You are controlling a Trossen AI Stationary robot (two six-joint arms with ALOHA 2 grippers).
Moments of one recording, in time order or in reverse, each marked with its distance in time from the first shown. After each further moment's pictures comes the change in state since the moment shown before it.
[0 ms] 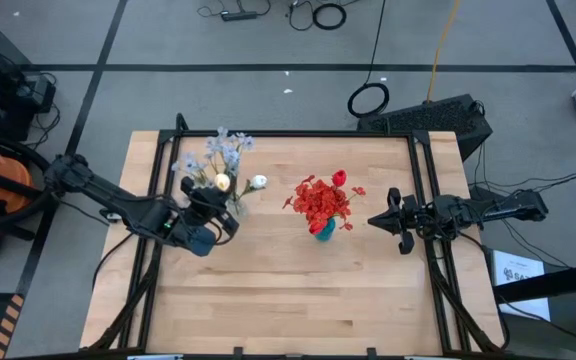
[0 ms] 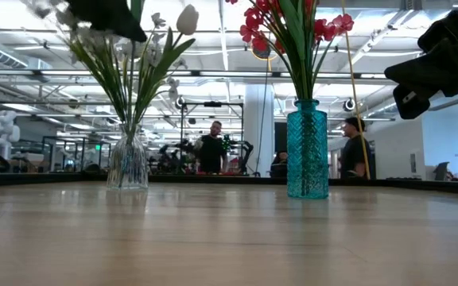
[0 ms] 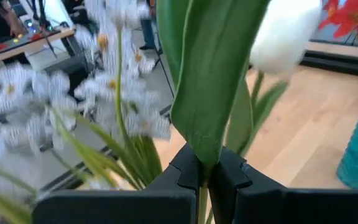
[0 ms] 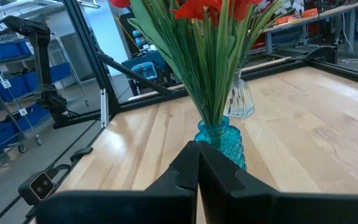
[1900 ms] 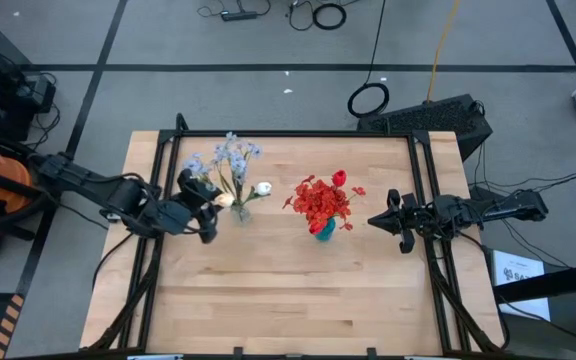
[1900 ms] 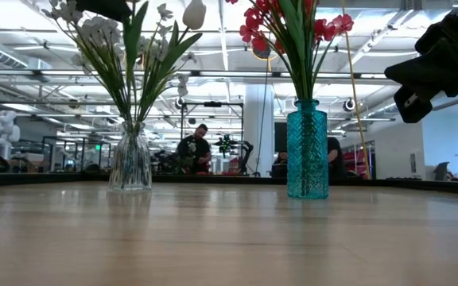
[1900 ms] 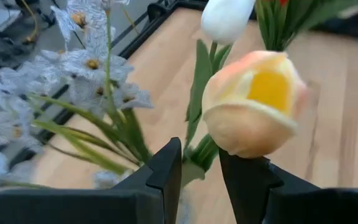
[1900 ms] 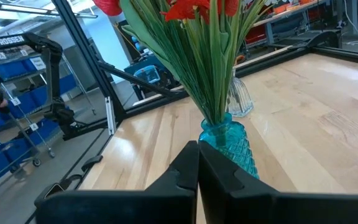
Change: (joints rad) left arm 0.045 -0.161 0.131 -0.201 0.488 0.142; right arm 0.000 0.000 0.000 0.000 0.000 0.105
